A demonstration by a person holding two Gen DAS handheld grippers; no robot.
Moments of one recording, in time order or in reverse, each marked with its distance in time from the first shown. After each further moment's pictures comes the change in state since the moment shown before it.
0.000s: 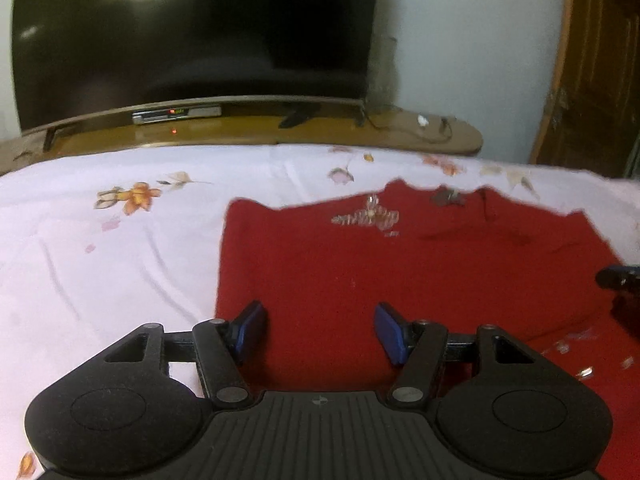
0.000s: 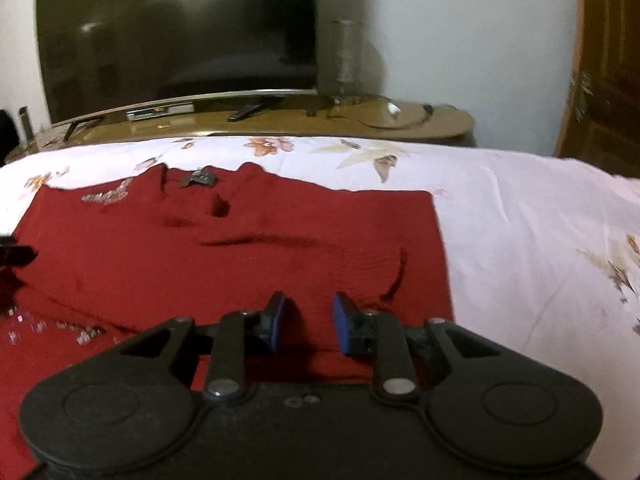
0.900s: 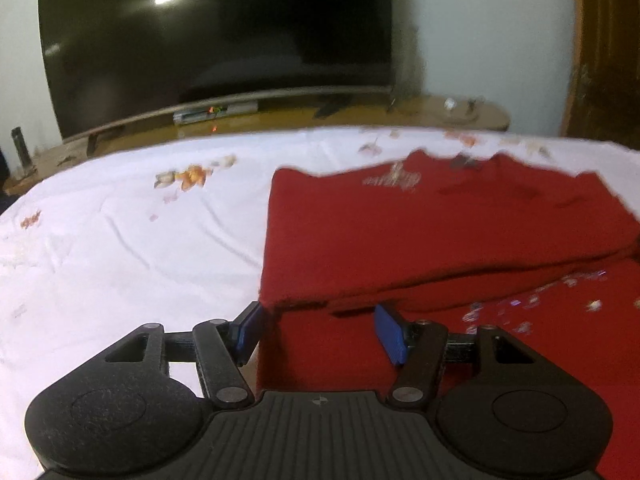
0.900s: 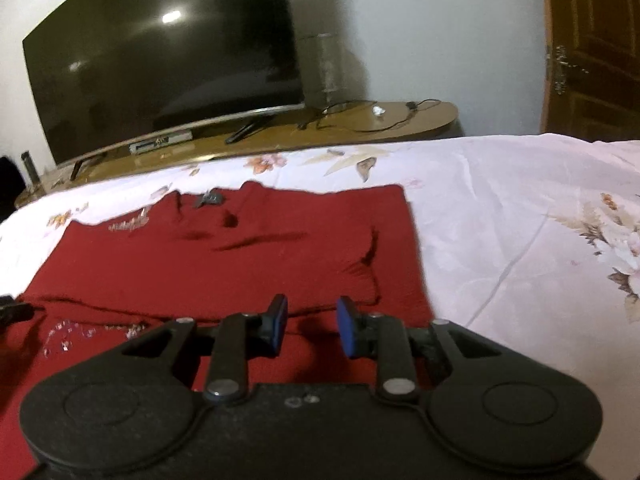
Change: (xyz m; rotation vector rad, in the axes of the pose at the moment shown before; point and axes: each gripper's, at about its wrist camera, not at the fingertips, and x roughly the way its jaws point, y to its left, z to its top) left arm -0.028 -0.005 -0.034 0.054 0.053 0.162; right arm -0.044 -0.013 -0.018 0.104 -0.035 0.052
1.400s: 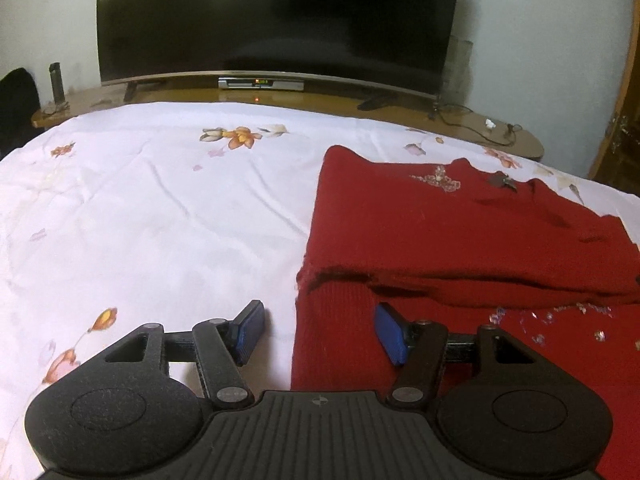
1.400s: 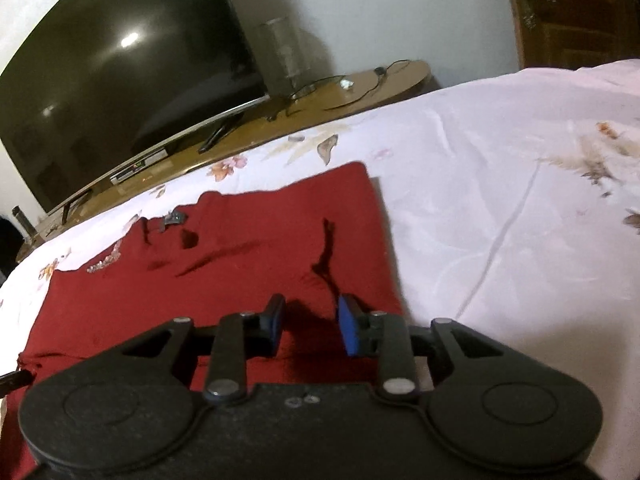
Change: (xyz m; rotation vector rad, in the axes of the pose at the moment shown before) left arm -0.007 0.025 -0.020 -0.192 0.013 0.018; right arm 0.030 -0.044 0.008 0.215 0.040 0.041
